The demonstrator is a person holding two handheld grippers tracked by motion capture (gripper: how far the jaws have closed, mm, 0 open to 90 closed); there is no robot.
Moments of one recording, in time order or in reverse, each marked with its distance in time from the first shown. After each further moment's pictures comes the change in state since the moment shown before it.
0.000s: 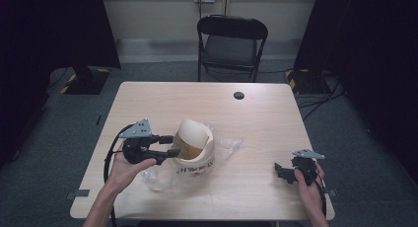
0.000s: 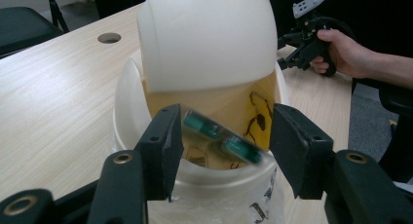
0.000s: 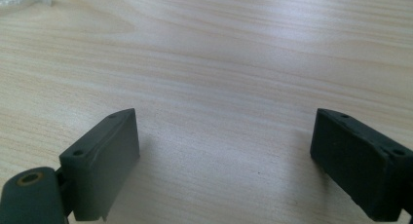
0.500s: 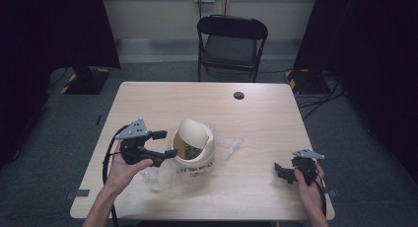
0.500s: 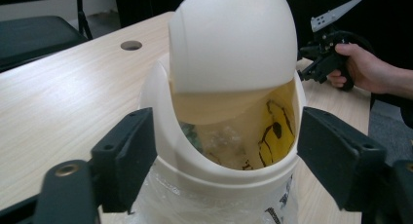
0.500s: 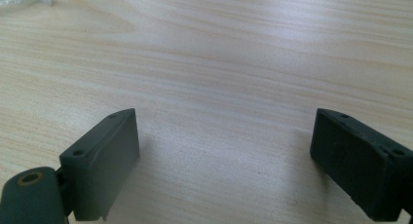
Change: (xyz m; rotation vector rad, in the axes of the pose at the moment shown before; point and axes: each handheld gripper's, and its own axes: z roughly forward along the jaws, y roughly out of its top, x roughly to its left) left arm 0.001 -0.005 -0.009 -0.055 0.079 -0.021; right arm 0.000 0.000 0.000 0.000 0.000 -0.001
